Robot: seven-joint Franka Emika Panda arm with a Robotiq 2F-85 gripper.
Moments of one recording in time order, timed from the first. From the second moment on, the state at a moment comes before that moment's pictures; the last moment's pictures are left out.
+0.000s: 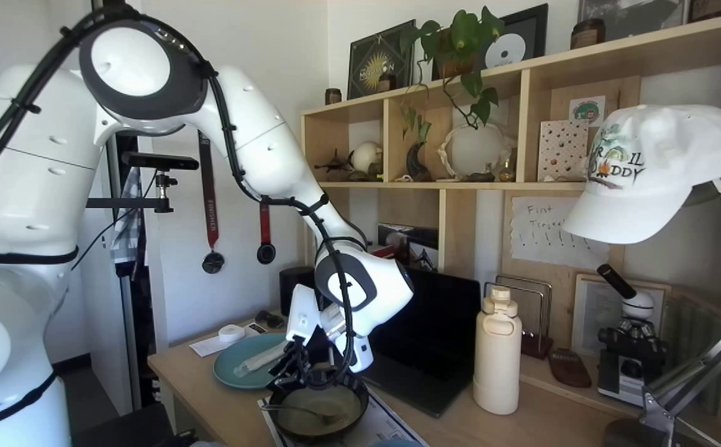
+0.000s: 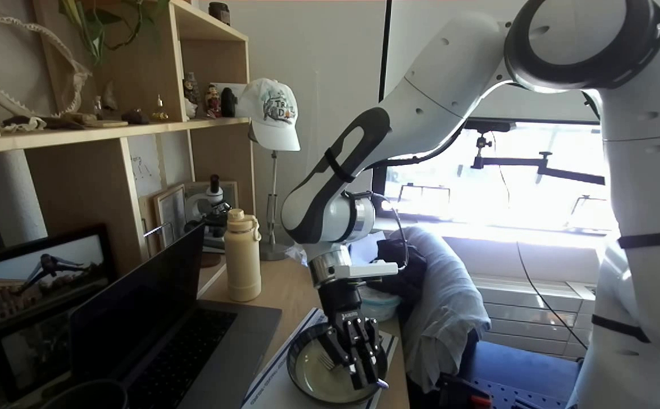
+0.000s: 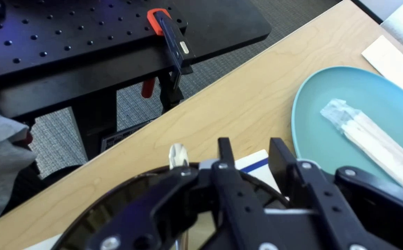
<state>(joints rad) -0.16 0.31 -0.10 -2.27 0.48 1.80 -0.09</state>
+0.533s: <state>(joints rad) -0.08 0.20 -0.08 -2.19 0.29 1.80 0.02</state>
